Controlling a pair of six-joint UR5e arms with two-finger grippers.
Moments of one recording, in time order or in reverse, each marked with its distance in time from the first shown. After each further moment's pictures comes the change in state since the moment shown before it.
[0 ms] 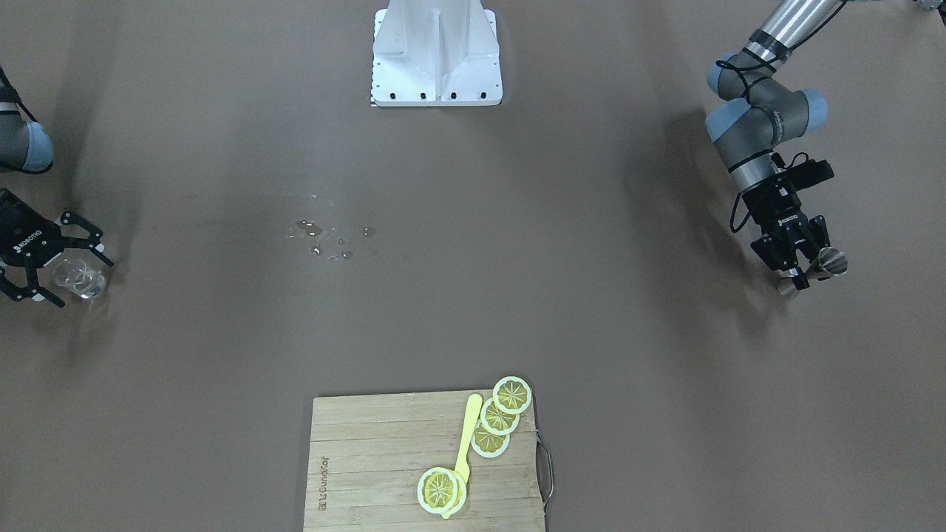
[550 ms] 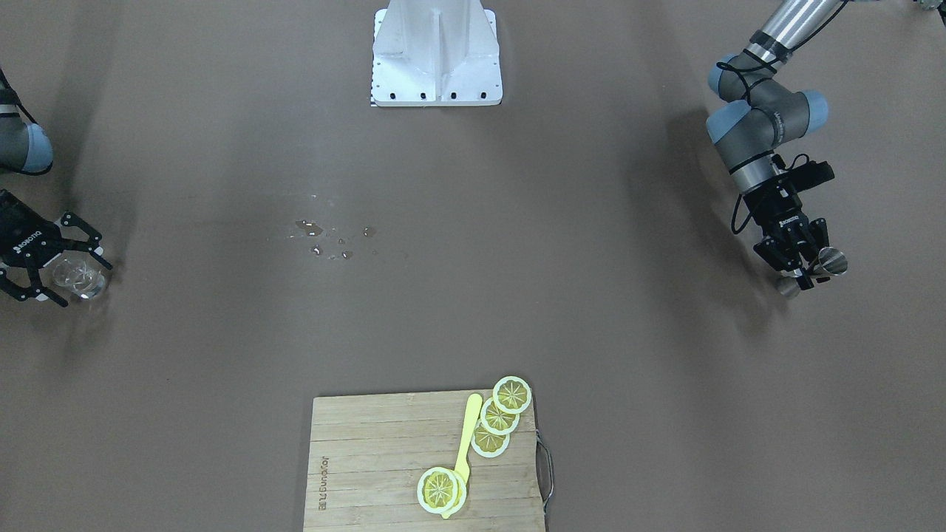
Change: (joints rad) left arm 0.000 -0.002 0.014 0.000 0.000 -0.002; right arm -0.002 0.006 -0.014 0.015 -0.001 -0.002
